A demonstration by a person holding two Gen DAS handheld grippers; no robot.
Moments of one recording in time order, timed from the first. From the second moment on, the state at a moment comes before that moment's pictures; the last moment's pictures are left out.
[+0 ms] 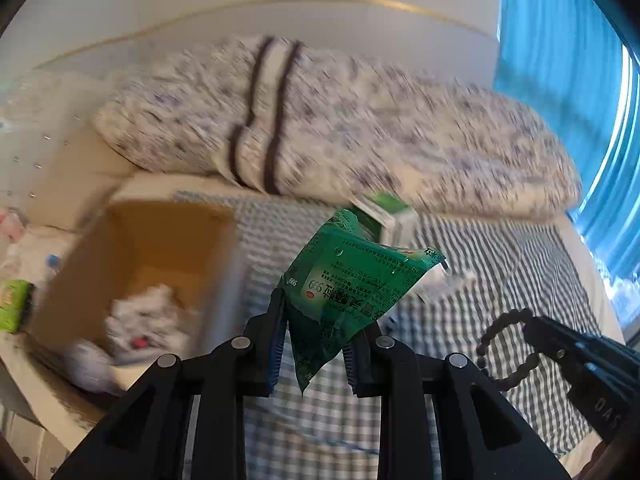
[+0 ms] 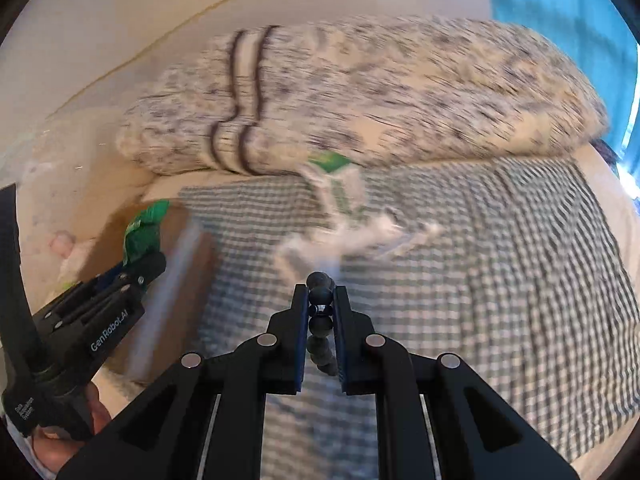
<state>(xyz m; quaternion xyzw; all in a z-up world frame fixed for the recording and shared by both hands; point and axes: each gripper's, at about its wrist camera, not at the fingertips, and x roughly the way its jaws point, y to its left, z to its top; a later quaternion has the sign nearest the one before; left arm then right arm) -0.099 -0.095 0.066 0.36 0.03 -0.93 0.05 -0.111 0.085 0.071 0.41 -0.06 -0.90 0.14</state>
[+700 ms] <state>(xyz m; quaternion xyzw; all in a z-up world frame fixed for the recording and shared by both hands) -0.071 -0.289 0.047 0.39 0.09 -0.90 0.17 -0.113 -0.168 0.063 0.44 0.04 -0.84 0.31</state>
